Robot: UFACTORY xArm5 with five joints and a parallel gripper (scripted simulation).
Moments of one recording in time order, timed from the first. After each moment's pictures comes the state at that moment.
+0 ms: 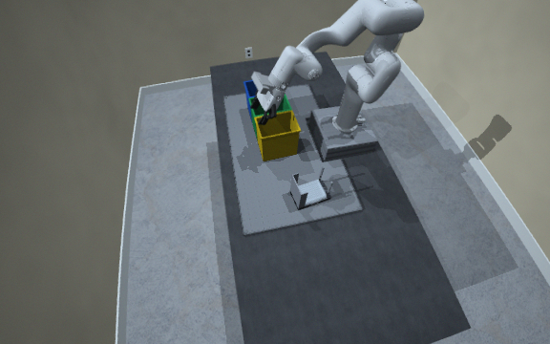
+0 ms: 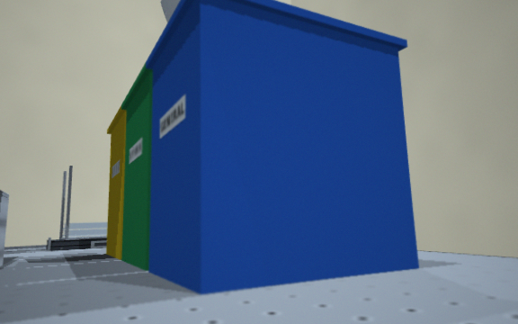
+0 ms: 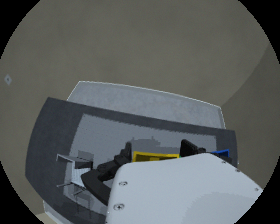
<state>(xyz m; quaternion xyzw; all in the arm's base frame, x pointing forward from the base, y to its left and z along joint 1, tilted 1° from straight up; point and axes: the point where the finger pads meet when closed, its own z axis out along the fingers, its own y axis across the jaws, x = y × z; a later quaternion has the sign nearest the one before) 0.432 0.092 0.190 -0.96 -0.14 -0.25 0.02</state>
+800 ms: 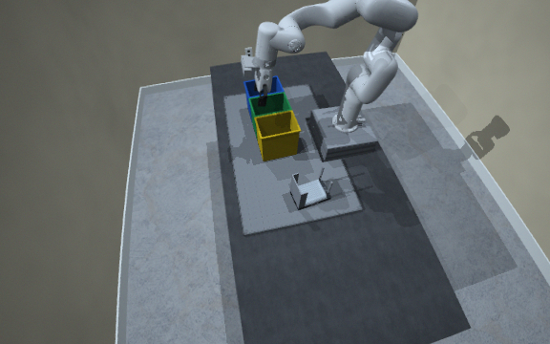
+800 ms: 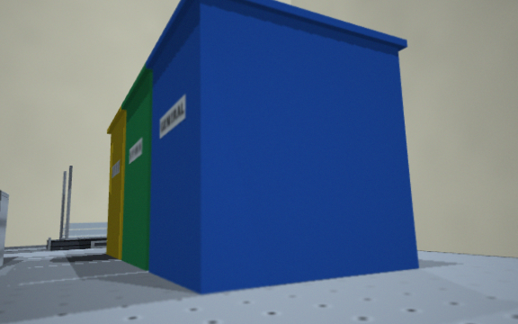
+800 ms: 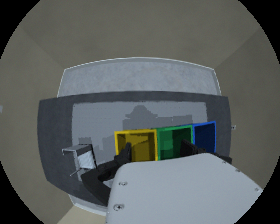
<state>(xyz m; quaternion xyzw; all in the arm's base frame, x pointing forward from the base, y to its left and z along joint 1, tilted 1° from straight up) 0.419 0.026 0.225 -1.00 -0.04 -0.07 0.00</state>
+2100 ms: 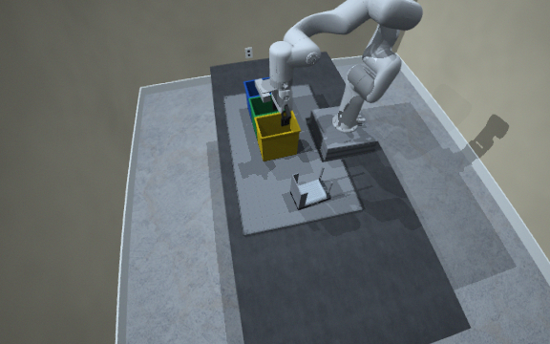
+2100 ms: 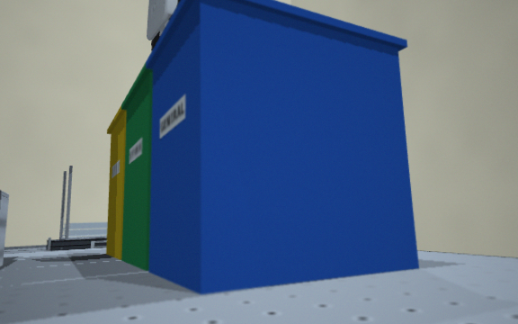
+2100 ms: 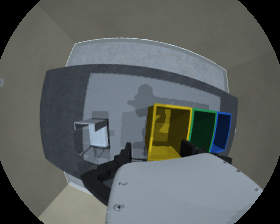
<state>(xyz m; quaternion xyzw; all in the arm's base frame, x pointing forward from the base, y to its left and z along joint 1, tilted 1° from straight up) 0.348 0.127 0.213 -0.99 -0.12 0.01 0.00</state>
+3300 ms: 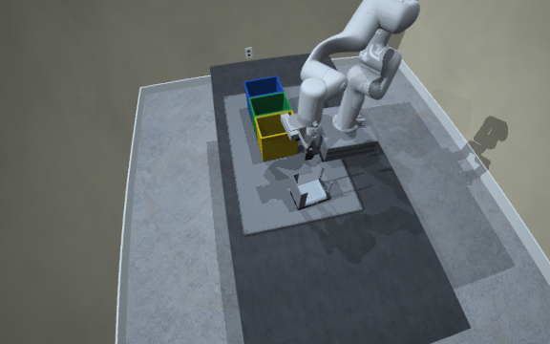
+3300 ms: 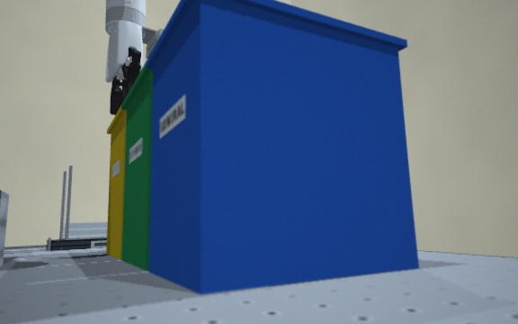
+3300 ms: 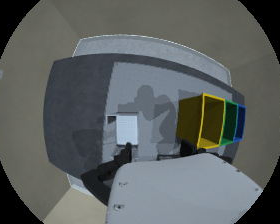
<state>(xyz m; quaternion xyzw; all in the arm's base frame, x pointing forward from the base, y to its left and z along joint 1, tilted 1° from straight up) 0.279 0.267 0.180 -0.99 -0.12 0.01 -0.01</state>
